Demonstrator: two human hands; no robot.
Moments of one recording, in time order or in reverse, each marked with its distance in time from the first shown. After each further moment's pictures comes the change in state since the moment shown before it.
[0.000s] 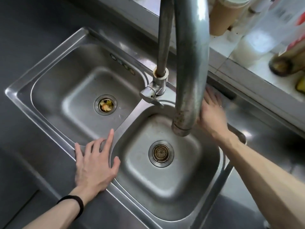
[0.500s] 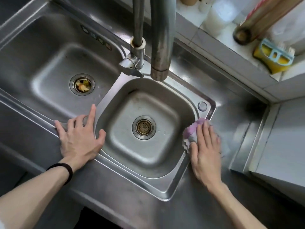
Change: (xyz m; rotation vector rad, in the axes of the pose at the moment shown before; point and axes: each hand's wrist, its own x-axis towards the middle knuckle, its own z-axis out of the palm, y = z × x) left_hand -0.002 0.001 -0.001 -0.032 -0.021 -0.010; right_hand -0.240 -0.001 0.016 -0.081 0.019 0.290
